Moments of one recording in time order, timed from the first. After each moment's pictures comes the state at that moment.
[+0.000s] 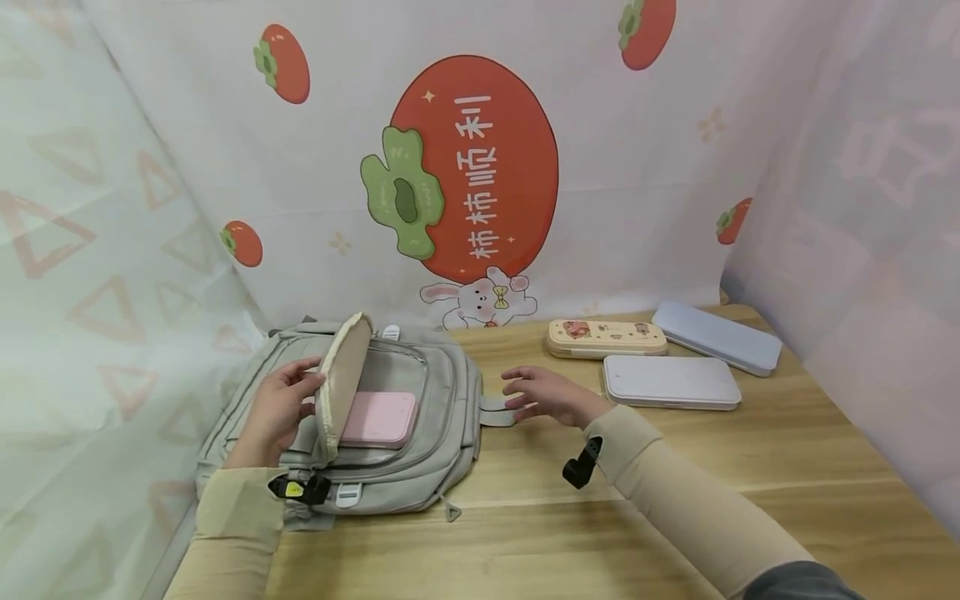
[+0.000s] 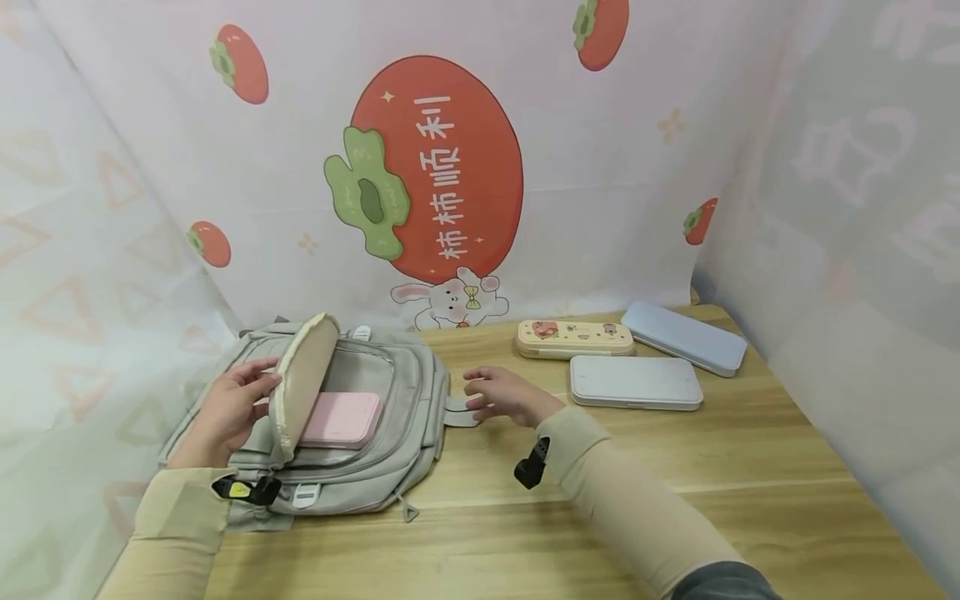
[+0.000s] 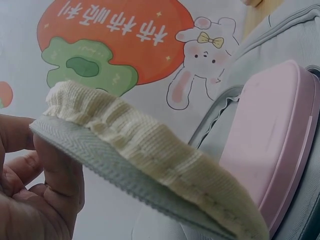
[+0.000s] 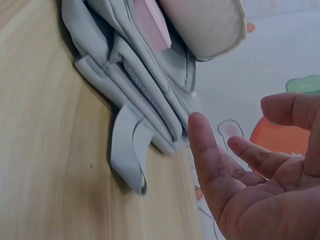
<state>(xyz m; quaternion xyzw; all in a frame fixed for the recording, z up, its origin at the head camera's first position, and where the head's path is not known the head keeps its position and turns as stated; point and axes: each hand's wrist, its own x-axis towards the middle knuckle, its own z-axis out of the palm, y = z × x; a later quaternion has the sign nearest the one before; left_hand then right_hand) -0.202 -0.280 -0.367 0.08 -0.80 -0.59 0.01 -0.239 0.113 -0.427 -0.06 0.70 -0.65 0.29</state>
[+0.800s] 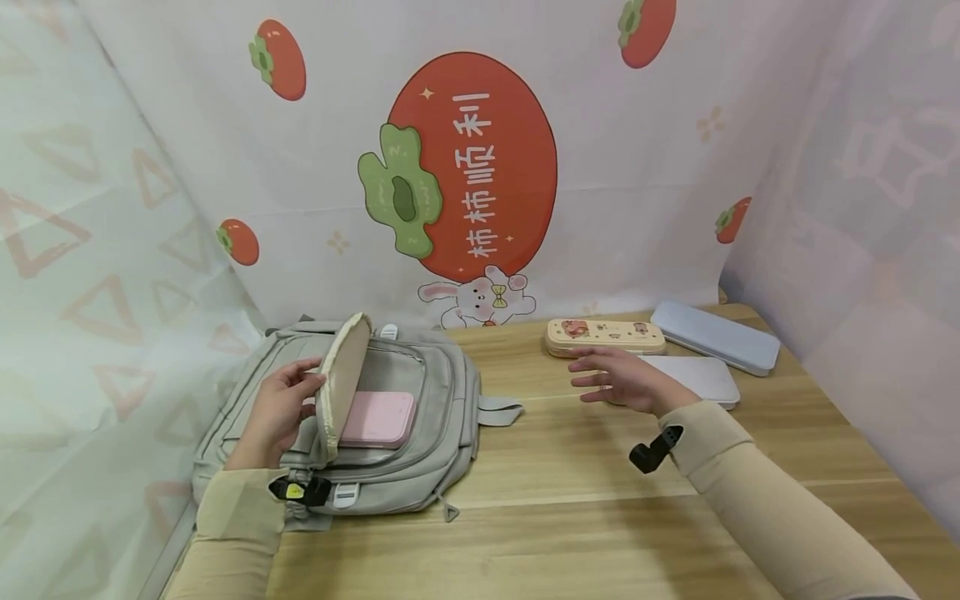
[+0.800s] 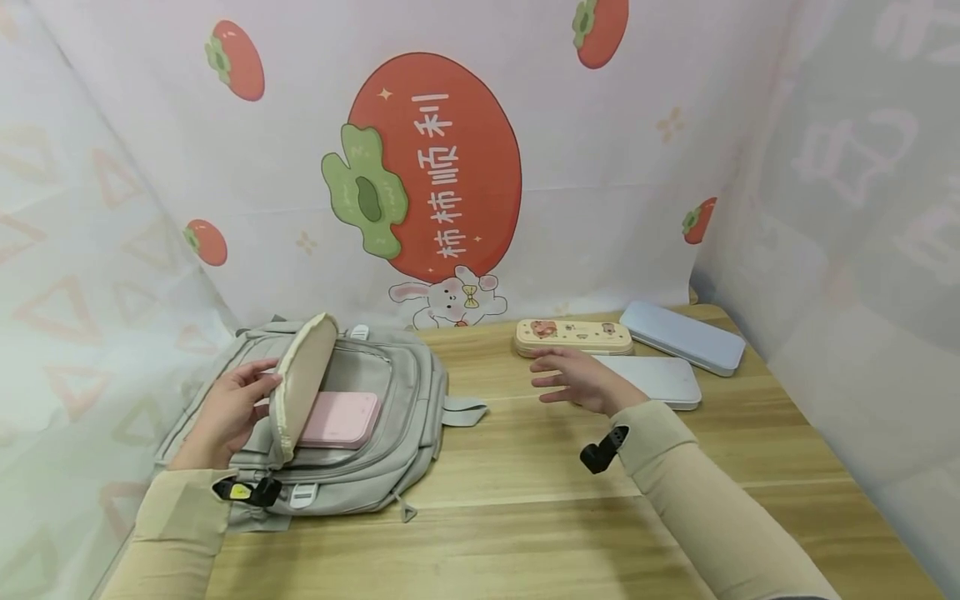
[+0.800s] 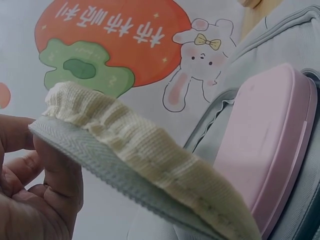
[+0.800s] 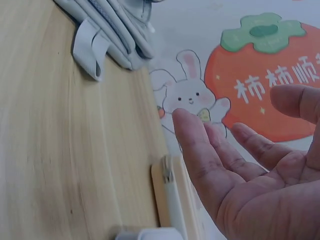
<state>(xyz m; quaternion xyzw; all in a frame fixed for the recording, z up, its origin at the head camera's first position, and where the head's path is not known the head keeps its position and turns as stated) -0.203 -0.276 -0.371 0.07 -0.80 -0.60 0.01 -0.237 0.217 -0.411 -0.02 0.68 -0.68 0.26</state>
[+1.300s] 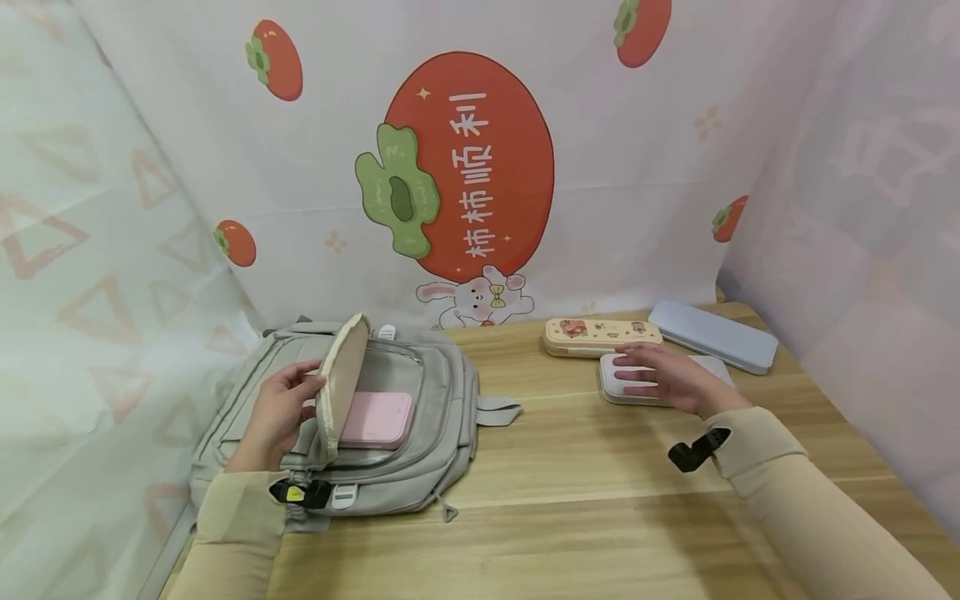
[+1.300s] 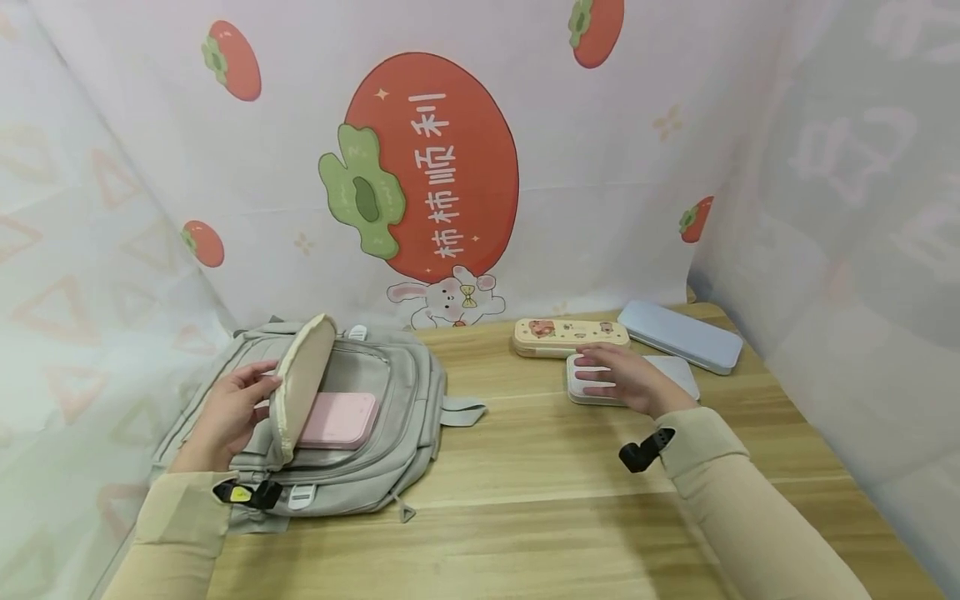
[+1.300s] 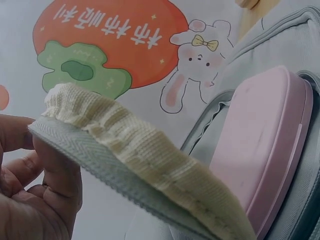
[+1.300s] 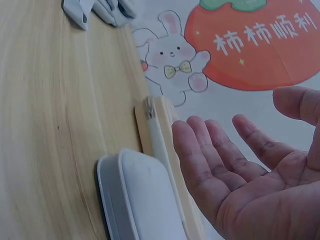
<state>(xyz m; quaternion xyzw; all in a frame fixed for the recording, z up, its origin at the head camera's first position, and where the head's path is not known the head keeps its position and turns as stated) -0.202 -0.273 -0.373 0.08 -0.80 -0.59 0.01 -0.228 0.277 -0.416 -0.01 0.70 -0.68 0.22</state>
